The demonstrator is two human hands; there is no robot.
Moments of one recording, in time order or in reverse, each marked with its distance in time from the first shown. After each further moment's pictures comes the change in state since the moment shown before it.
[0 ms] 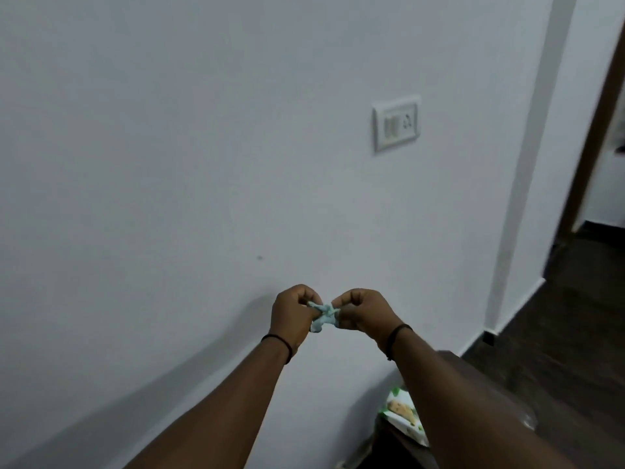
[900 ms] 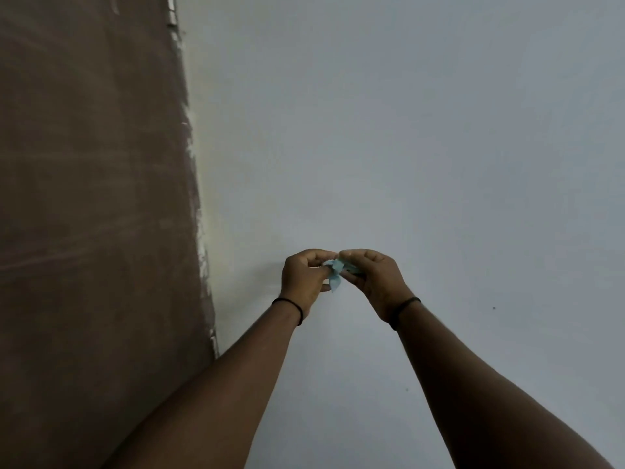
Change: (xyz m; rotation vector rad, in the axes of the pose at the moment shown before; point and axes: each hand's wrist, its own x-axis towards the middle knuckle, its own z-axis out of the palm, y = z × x) left_hand -0.250 0.062 -0.357 -0.288 0.685 0.125; right_hand -0.177 -0.166 0.362 0.304 -0.663 -0.287
